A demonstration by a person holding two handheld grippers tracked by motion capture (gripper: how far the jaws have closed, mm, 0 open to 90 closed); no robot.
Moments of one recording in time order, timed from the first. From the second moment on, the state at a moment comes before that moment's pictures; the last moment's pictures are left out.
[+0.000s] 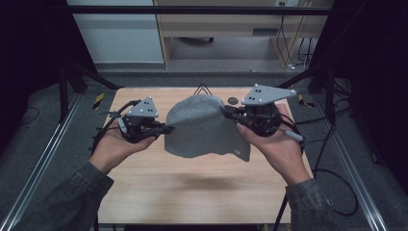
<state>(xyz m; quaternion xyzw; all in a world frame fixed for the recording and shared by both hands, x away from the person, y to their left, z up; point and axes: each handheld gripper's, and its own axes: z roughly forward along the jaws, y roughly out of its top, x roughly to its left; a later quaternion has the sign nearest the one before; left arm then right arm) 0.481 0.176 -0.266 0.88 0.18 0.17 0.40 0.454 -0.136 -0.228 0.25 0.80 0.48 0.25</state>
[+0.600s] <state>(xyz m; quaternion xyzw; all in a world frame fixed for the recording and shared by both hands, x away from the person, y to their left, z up) 0.519 0.184 -0.216 0.85 0.19 0.21 0.45 0.507 -0.134 -0.185 0.25 0.78 0.50 0.26</state>
